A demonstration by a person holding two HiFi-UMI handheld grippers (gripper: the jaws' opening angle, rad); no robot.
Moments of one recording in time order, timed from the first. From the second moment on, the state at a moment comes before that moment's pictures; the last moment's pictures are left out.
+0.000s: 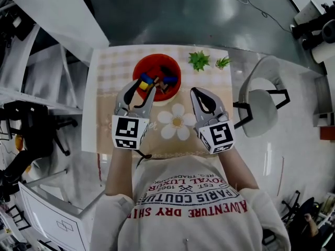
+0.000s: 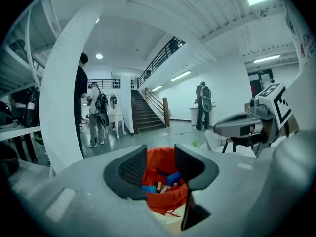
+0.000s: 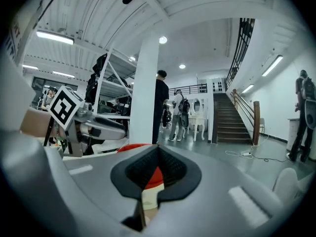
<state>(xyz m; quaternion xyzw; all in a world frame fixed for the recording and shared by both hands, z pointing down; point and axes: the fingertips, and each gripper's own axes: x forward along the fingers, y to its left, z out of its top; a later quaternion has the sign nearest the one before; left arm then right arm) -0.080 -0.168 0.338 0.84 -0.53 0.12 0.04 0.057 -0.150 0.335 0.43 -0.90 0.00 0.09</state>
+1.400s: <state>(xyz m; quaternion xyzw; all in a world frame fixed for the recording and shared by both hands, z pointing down) -0.114 -0.109 0.305 0.86 -0.51 0.06 0.01 0.033 -0.109 0.320 0.43 -0.90 -0.03 0.08</state>
